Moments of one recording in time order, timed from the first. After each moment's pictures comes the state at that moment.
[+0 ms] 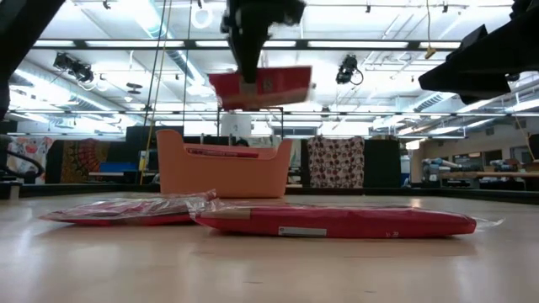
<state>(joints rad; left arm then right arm) -0.08 2.13 2.18 -1.57 -0.47 -0.40 0.79 1.59 0.50 0.64 0.76 0.29</state>
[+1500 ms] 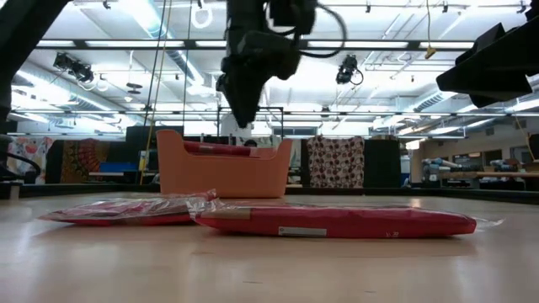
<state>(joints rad) 0.08 2.05 1.86 -1.29 -0.05 -0.30 0.82 1.58 0.50 0.62 0.74 0.34</state>
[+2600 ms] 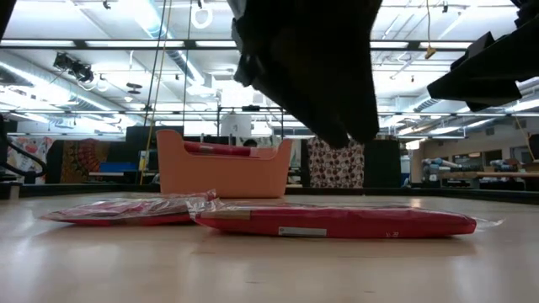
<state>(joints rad) -0.50 2.26 1.86 -0.70 -0.41 -0.63 0.80 1.58 0.50 0.61 0.74 0.36</state>
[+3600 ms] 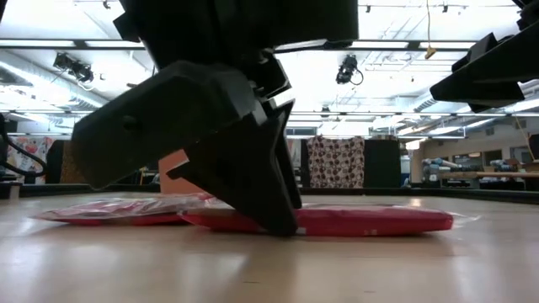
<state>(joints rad) -0.55 2.26 1.64 -0.61 -0.51 -0.24 0.80 1.58 0.50 0.59 0.74 0.37</state>
